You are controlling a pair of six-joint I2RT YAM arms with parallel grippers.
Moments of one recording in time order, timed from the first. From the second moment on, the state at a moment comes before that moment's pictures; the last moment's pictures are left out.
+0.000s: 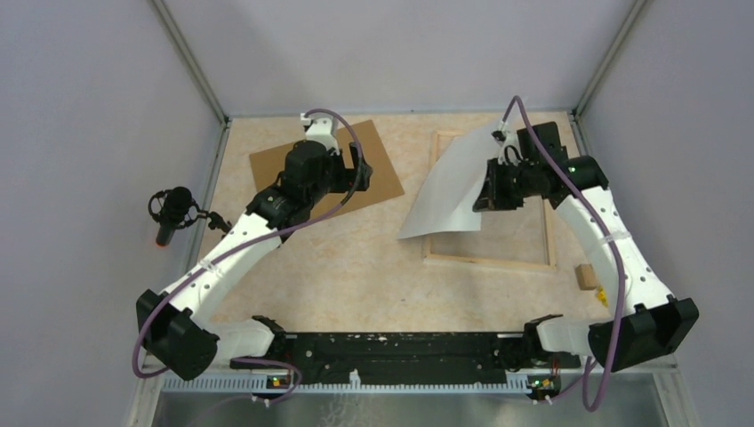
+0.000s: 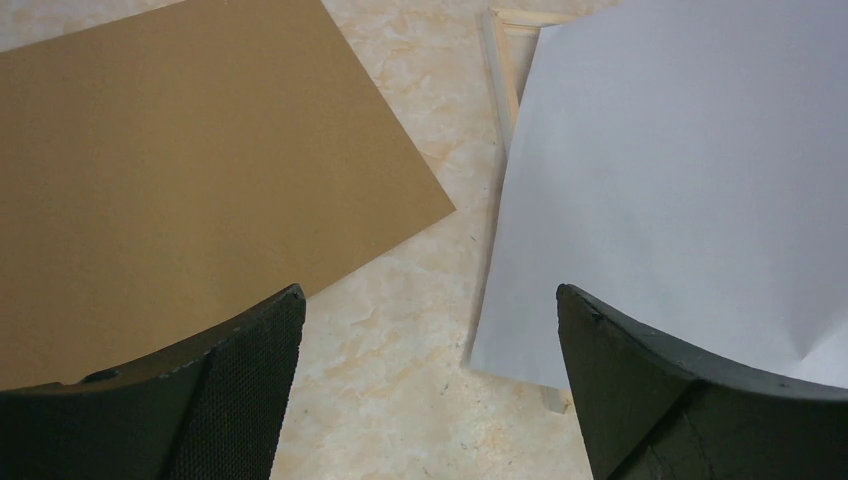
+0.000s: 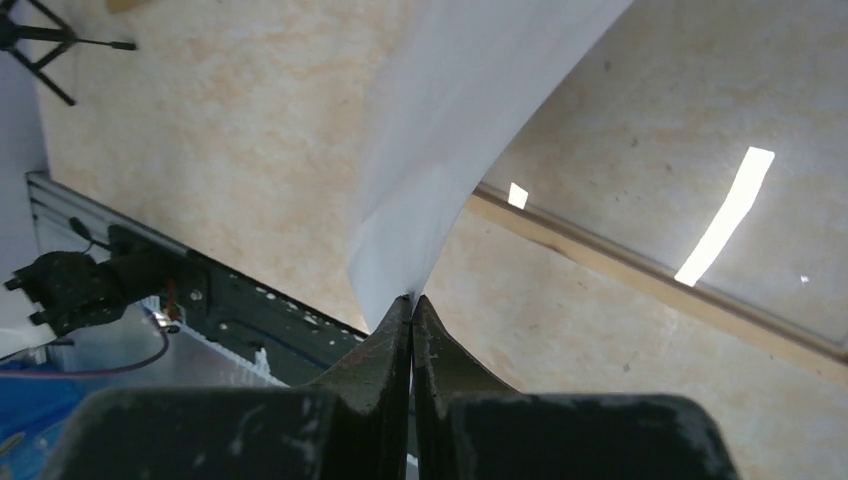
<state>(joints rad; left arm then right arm) -0.55 1.23 1.14 -0.28 -0.14 -0.39 0.27 1.25 1.35 -1.06 -0.31 0.28</state>
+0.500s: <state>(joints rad) -0.56 1.22 1.13 -0.27 -0.17 -0.39 0.04 1.39 1.30 -1.15 -0.15 0.22</state>
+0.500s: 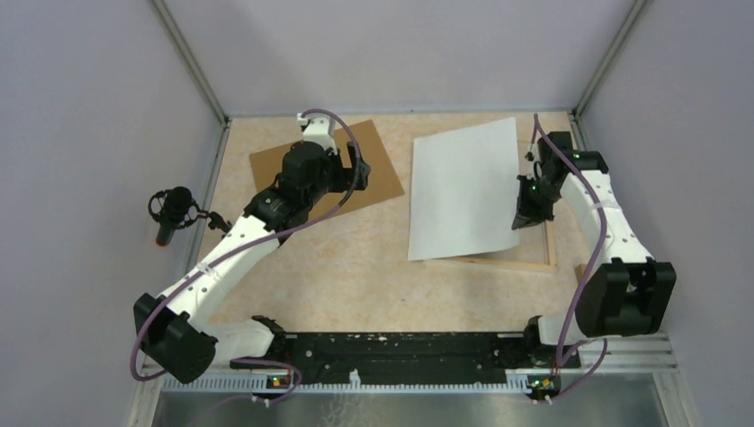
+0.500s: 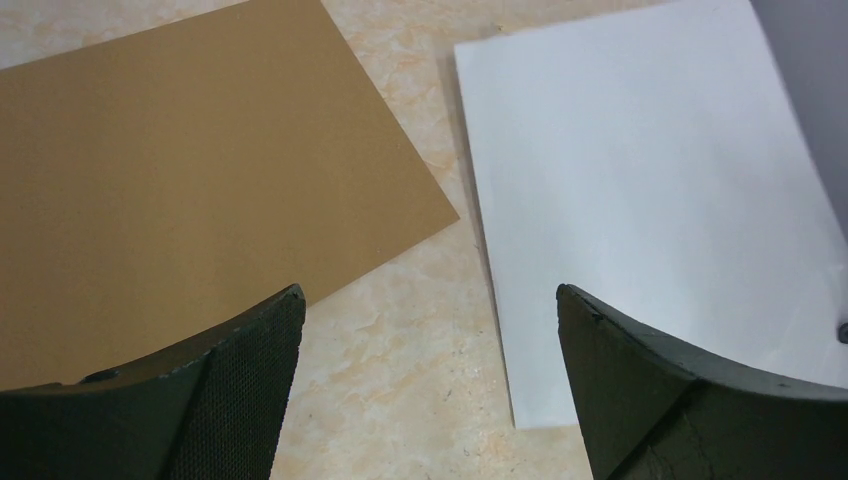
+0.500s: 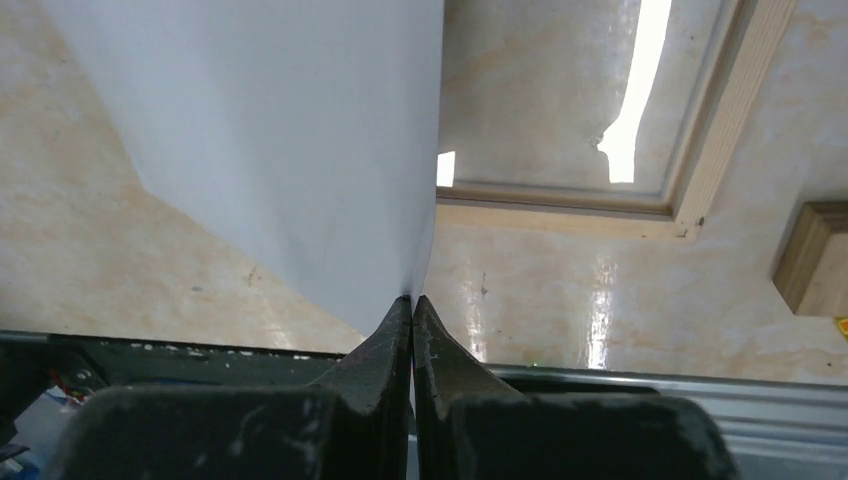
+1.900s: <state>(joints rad) -0.57 1.22 1.13 -0.27 -0.13 -0.39 -0.28 1.32 0.94 -0.68 -0.26 0.15</state>
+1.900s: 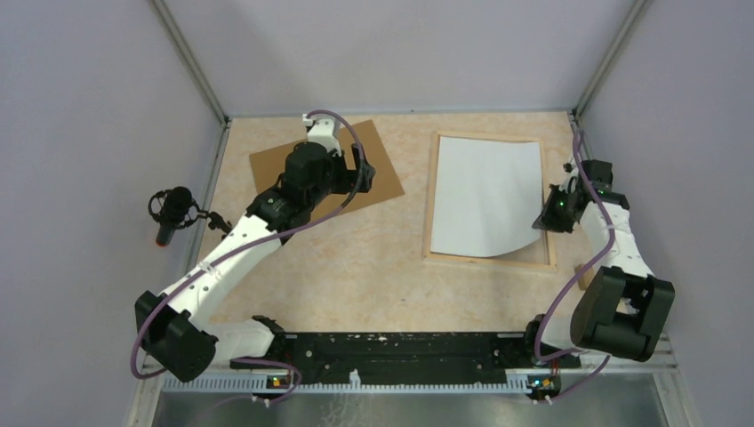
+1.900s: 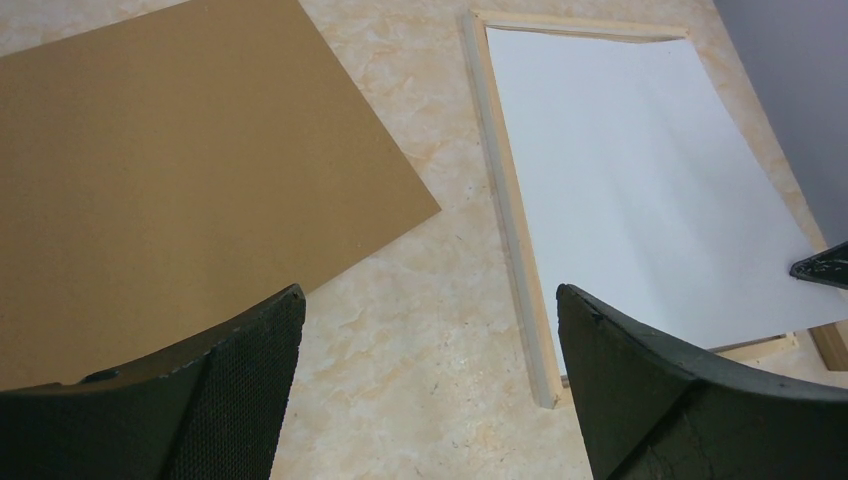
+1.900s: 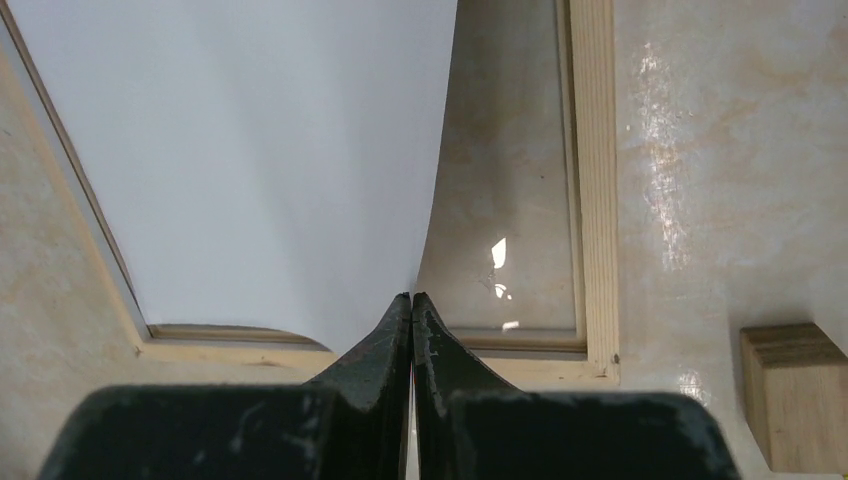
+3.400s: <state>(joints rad) -0.54 1.37 1.13 -0.26 -0.20 -0.36 0.29 1.28 0.97 -0.36 0.04 0.38</state>
